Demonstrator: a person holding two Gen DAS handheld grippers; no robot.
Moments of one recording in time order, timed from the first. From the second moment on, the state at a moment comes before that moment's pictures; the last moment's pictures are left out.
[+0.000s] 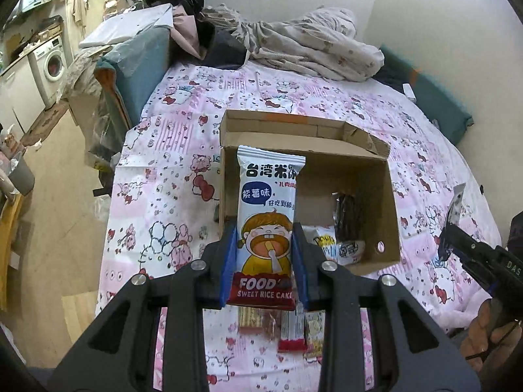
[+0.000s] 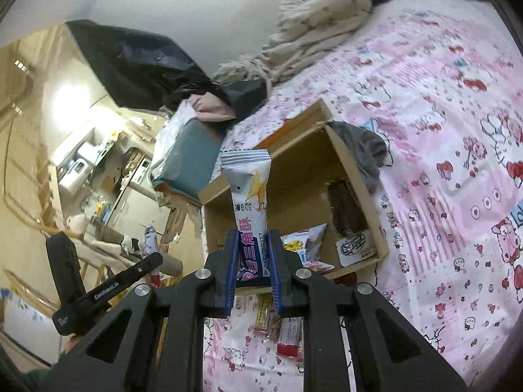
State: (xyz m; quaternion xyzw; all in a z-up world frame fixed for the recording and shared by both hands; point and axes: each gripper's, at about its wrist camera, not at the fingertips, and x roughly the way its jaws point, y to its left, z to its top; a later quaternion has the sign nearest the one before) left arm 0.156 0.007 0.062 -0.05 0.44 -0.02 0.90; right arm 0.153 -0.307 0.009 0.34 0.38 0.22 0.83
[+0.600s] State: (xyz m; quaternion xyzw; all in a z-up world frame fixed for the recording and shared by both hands) left arm 0.208 -0.008 -0.008 -0.04 0.47 -0.05 0.88; right arm 0.219 -0.282 -0.043 0.26 0.47 0.18 0.82
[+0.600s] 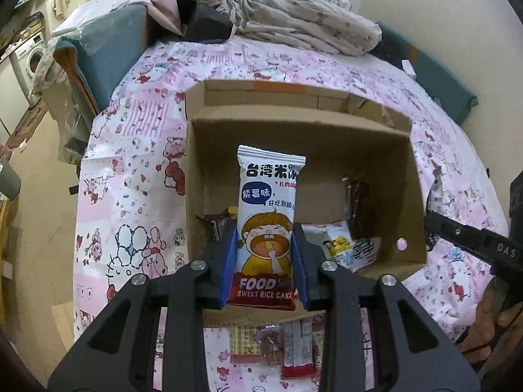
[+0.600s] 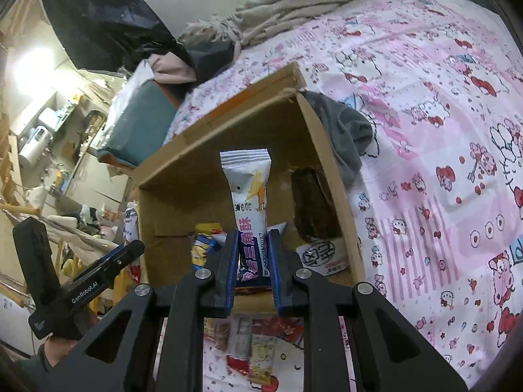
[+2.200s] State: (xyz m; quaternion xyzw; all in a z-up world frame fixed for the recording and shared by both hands) left arm 0.177 0.001 0.016 -0.03 0.41 -0.01 0.91; right arm 0.201 -0.278 -0.030 0.26 0.45 0.17 0.84
